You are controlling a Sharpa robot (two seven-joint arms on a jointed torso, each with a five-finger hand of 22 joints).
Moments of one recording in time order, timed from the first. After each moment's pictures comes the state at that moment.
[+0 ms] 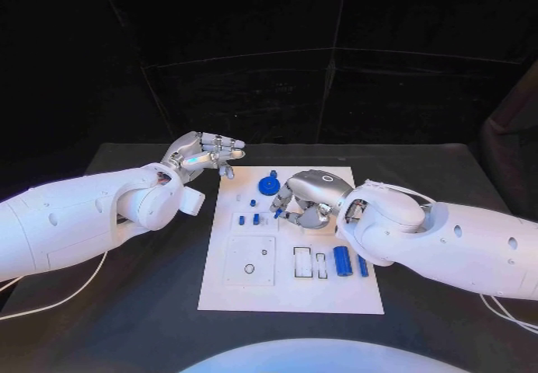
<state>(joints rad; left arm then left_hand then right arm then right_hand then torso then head) 1.26 -0.83 -0.17 1.42 -0.11 -0.22 0.40 1.30 -0.08 0.44 -0.12 0.05 0.96 0.20 0.12 0.07 1.03 0.13 0.28 0.07 1.22 0.03 0.92 0.56 0.17 1.16 0.12 0.64 0.65 1.11 -0.76 -0.03 1.72 -1.63 -0.30 -0.14 1.48 -0.11 0.52 0.01 0.11 1.13 0.14 0.07 0.07 1.21 0.07 0.13 0.06 1.46 -0.01 1.16 1.02 0.10 1.30 0.10 1.34 1.17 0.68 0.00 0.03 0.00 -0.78</state>
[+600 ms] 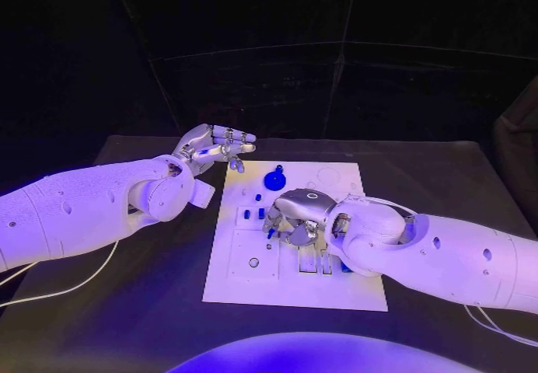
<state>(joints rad) 1.26 -0.81 -0.17 1.42 -0.11 -0.21 0.40 1.30 -0.08 0.44 -0.12 0.05 0.96 0.20 0.12 0.07 1.03 0.13 0.28 0.07 1.22 0.03 0.92 0.56 0.17 1.16 0.12 0.64 0.65 1.05 -0.67 -0.03 1.68 -1.65 -0.21 -0.14 1.47 -0.11 0.52 0.01 0.11 1.13 0.14 0.07 0.07 1.21 0.07 0.13 0.06 1.46 -0.01 1.16 1.02 0.10 1.30 0.10 1.34 1.16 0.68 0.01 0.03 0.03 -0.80</state>
